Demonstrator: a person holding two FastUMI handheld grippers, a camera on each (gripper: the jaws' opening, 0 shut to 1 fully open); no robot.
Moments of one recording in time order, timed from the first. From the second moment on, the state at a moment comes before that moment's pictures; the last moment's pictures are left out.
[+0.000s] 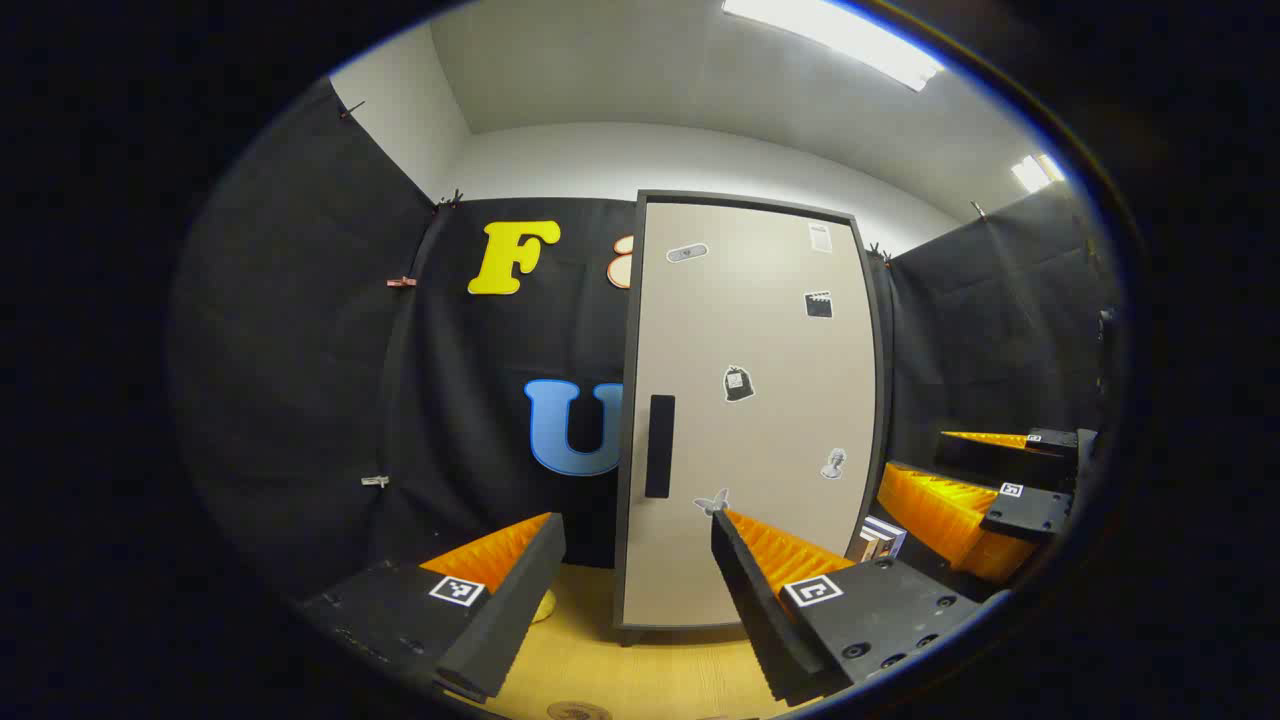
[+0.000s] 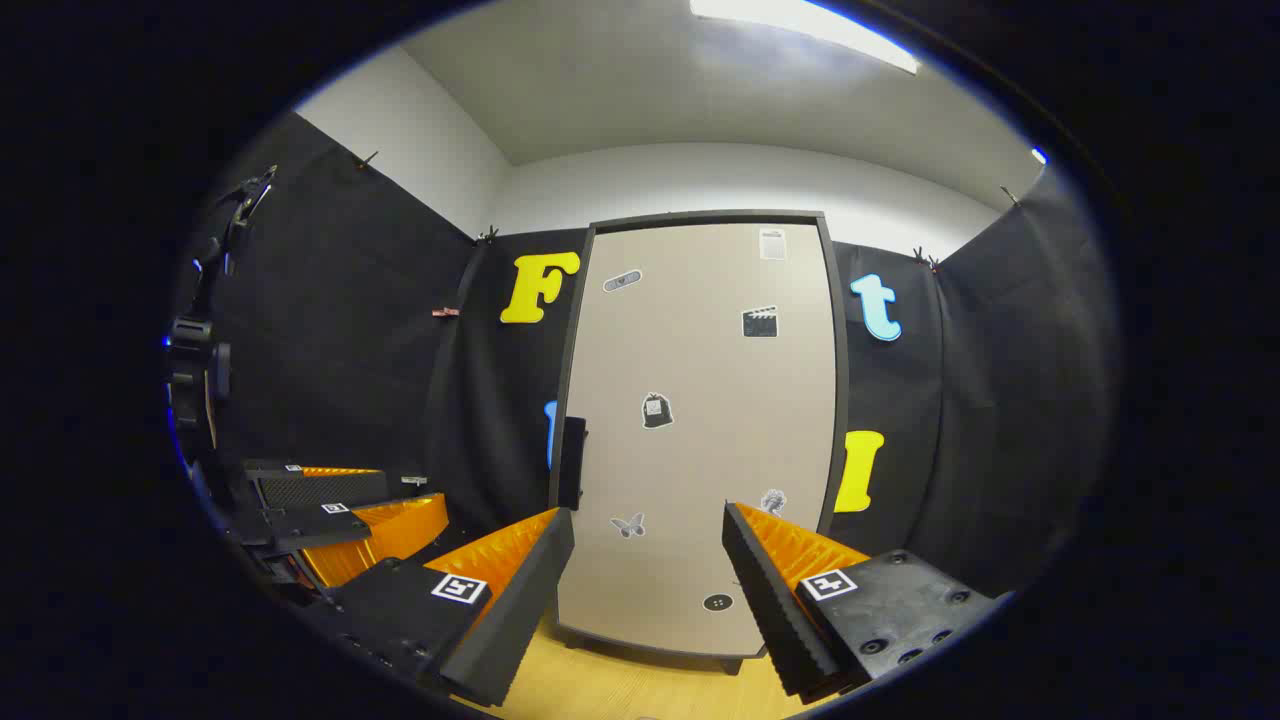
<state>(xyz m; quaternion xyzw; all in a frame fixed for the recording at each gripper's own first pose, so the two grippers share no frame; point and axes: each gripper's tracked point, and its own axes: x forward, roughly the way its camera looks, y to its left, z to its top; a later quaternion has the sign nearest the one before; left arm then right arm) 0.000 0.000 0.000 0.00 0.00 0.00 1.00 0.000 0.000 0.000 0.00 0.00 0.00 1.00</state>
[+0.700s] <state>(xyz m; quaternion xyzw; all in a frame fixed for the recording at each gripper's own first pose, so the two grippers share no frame) 0.003 -0.010 -0.001 -0.01 0.00 0.00 1.00 0.002 0.000 -0.016 0.02 0.03 0.04 1.00</state>
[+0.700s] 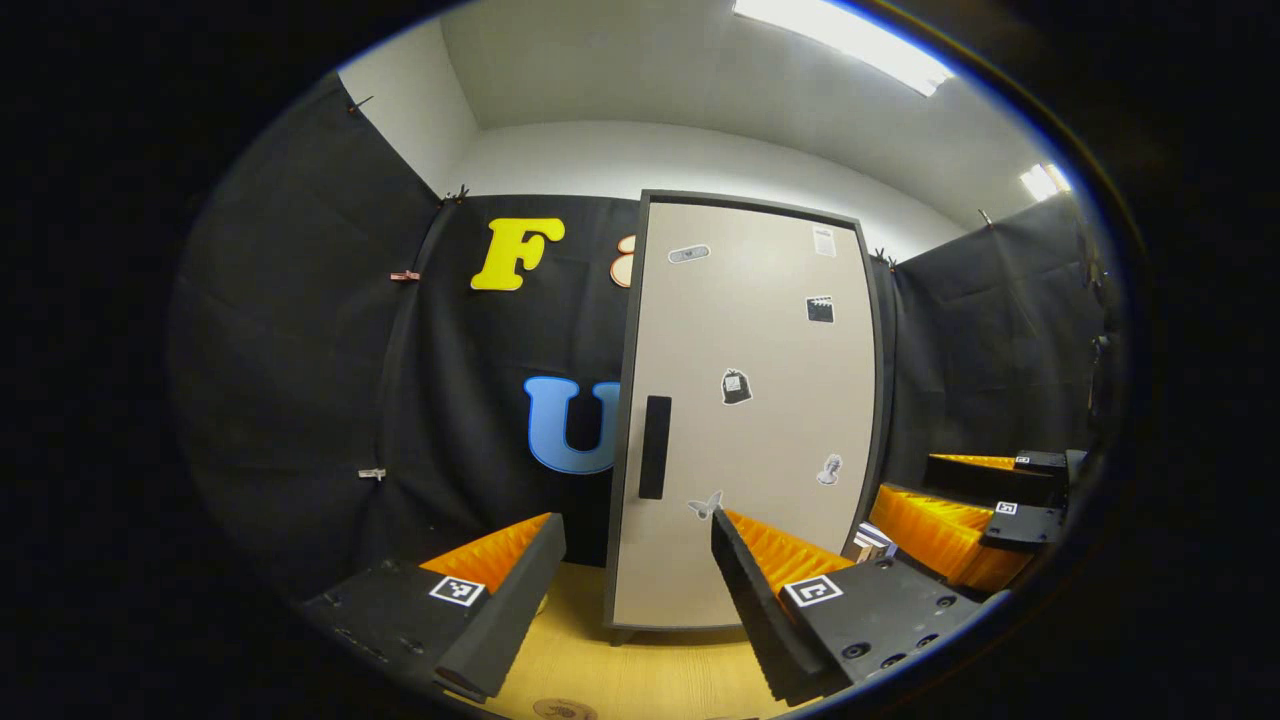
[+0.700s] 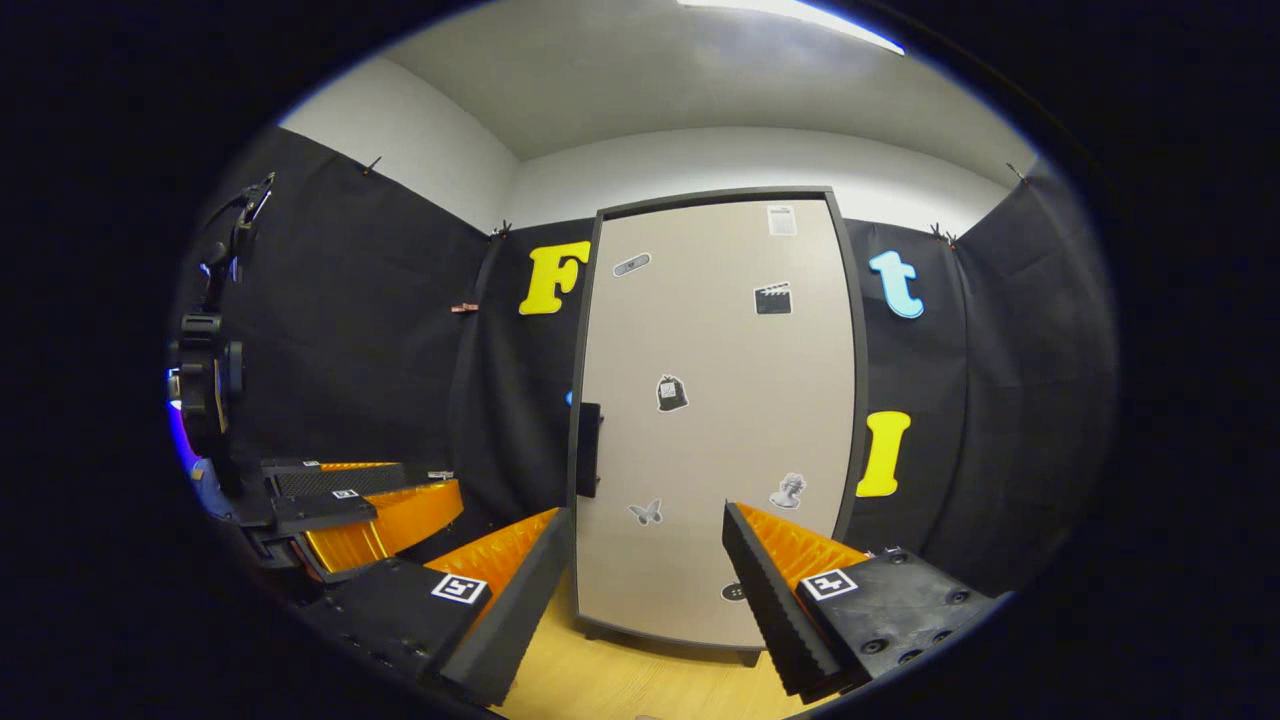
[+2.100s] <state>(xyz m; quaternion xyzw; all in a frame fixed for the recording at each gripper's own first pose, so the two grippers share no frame) 0.109 0.146 -0.028 0.02 0.02 -0.04 1.00 0.226 0.098 -0.082 0.02 0.05 -0.06 1.00</state>
